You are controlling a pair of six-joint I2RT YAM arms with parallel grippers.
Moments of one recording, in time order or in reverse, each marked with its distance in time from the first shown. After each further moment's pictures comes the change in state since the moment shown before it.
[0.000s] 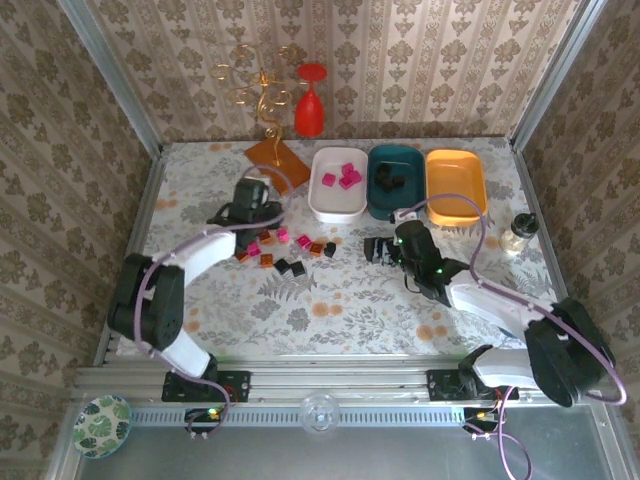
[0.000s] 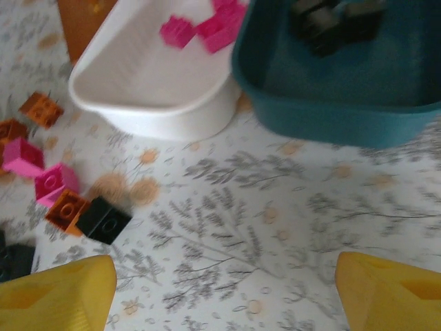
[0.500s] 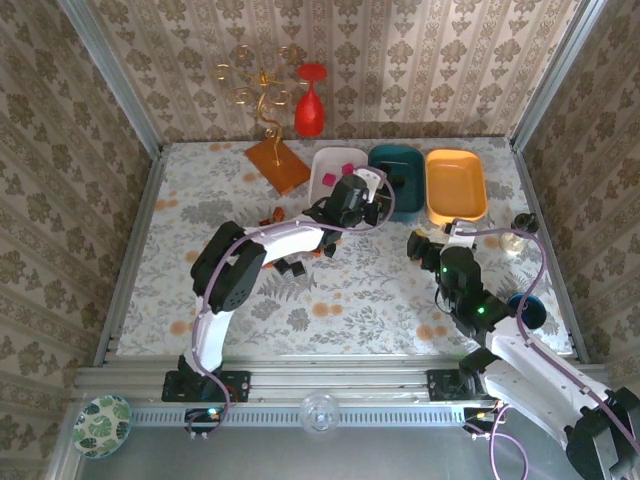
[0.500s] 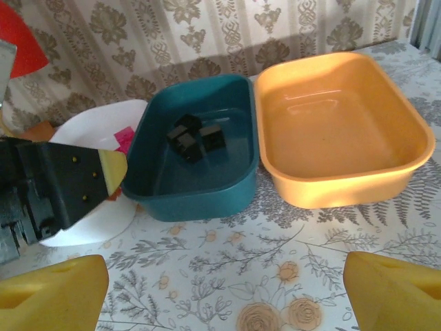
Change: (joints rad) left arm -0.329 0.524 0.502 0.178 0.106 0.050; right arm -0.069 -0.431 -0.198 0.003 0.276 0.008
